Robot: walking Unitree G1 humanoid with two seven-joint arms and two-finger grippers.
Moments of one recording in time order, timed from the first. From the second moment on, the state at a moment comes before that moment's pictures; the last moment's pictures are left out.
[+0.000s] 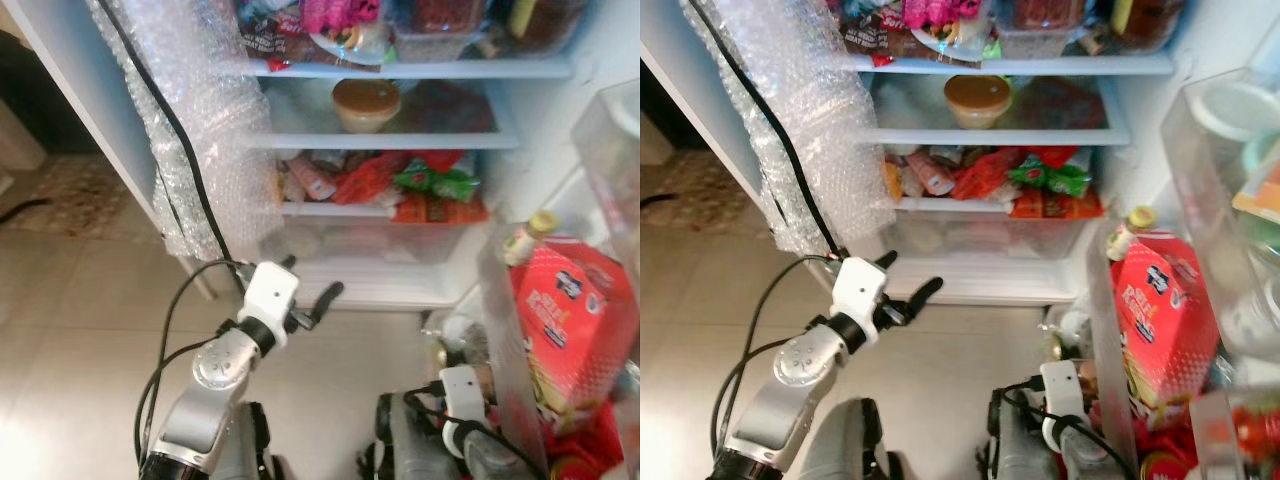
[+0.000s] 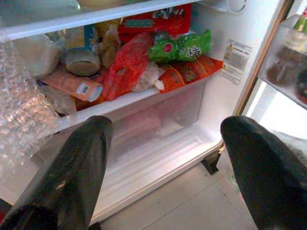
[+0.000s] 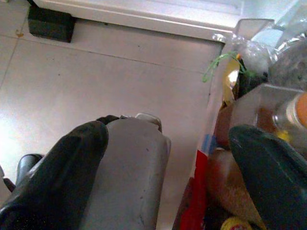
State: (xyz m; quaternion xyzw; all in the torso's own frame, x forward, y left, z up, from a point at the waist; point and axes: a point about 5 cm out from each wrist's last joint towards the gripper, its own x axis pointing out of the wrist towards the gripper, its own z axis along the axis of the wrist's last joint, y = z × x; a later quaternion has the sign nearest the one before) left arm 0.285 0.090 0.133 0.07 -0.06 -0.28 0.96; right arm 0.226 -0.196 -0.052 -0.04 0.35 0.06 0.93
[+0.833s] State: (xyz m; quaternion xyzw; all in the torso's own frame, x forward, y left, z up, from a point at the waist) left arm 0.298 0.127 0.085 0.07 0.05 -0.17 0.98; right arm 0.220 -0.186 -0.057 -0.04 0.36 0.08 0.93
